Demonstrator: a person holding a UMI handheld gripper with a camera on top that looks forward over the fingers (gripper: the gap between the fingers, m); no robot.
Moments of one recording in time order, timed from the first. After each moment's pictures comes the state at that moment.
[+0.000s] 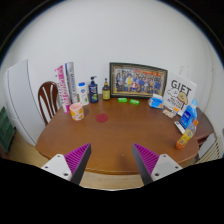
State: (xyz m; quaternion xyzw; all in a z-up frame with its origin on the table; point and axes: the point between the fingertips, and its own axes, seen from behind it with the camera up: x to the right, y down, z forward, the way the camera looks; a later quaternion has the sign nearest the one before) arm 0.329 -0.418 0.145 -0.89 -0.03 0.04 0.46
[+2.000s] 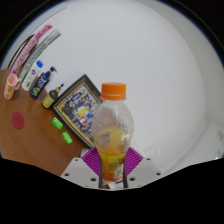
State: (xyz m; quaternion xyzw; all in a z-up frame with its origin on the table) arm 0.535 -0.100 0.255 -0.70 -0.23 -0.36 0.57
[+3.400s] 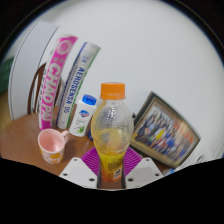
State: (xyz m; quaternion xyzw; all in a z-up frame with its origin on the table) arm 0.194 -0.009 0.126 -0.78 -0.27 -0.09 0.56
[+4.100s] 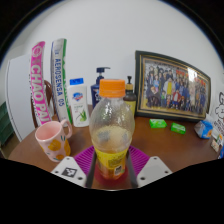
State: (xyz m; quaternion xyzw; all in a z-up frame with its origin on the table) arm 0.206 -0.013 -0.002 -0.83 -0.12 0.10 0.54
